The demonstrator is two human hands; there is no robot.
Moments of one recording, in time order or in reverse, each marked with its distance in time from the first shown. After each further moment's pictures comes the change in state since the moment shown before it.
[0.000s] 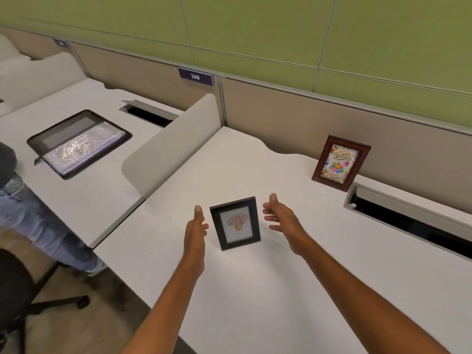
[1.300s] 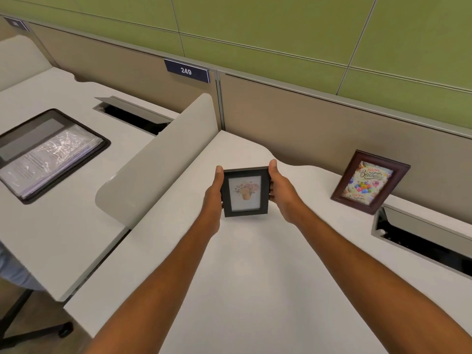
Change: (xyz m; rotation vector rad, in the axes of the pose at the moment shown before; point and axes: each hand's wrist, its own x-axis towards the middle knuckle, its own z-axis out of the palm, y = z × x) left_hand 0.183 0.119 0.083 -0.011 -0.296 0.169; right_hand 0.175 -0.108 0.037 0.095 0.055 0.018
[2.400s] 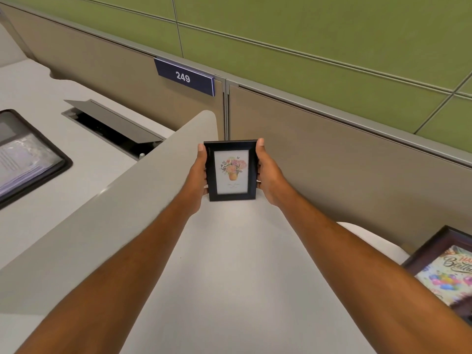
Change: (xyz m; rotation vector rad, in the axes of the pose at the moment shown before) left_hand 0.284 0.063 -0.027 -0.026 0.068 0.105; right_hand 0.287 -0.069 0.055 0.028 -0.022 -0.031
